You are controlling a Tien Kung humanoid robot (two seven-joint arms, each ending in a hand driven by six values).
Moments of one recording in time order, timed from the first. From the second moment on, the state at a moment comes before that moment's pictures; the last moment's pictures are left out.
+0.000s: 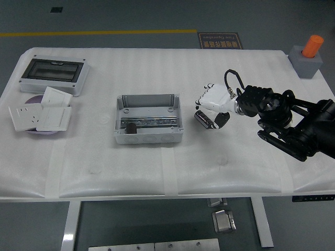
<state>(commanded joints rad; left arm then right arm) -0.02 0.19 -1.00 -0.18 1.36 -0.22 0.35 0.98 -0.37 0.26 0.93 -2.20 0.10 0.11</state>
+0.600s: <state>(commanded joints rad) -0.04 0.18 -1.00 -0.18 1.38 -0.23 0.35 0.98 -0.35 0.27 0.91 -2.21 0.10 0.11</state>
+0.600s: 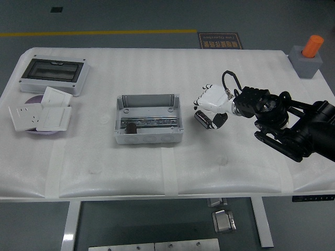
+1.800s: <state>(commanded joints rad) -0.05 0.19 -0.95 -0.18 1.34 -0.22 0.33 0.95 -0.33 0.27 0.88 -2.17 0.08 0.09</state>
